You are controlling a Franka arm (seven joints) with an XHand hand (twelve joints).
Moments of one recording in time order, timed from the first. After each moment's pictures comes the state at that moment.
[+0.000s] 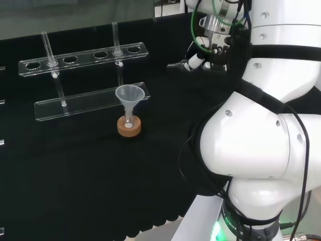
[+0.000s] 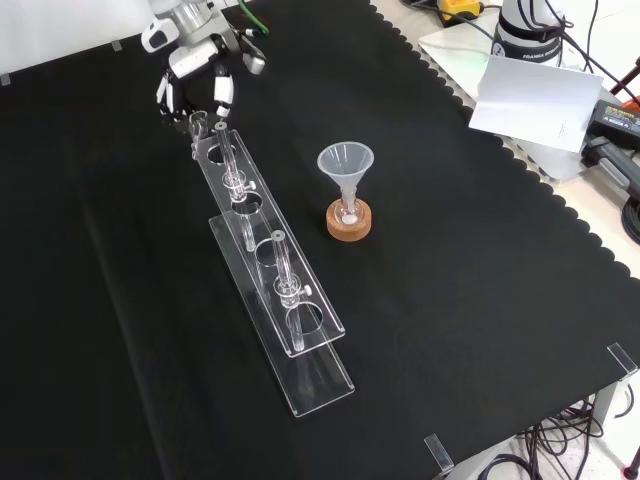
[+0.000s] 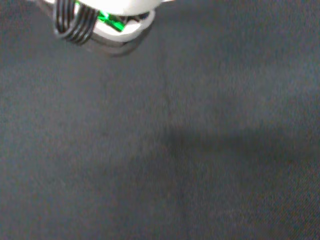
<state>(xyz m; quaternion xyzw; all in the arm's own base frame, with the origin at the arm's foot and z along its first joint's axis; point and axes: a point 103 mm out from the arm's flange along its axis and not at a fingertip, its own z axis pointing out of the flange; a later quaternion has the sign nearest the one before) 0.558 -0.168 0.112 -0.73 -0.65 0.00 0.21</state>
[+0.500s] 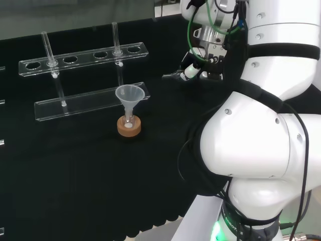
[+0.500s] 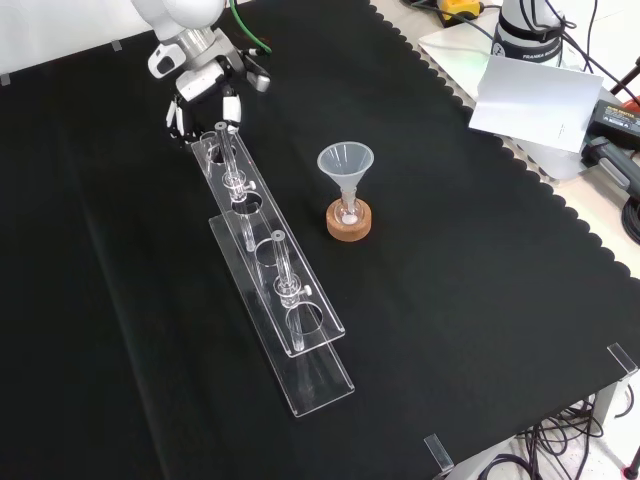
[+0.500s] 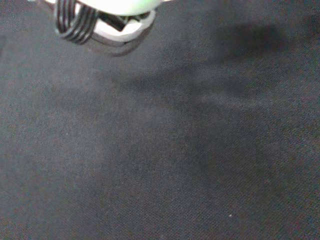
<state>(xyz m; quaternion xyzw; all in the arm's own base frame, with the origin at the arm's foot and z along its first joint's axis) 0.557 -0.152 0.079 -0.71 -0.67 0.00 0.23</state>
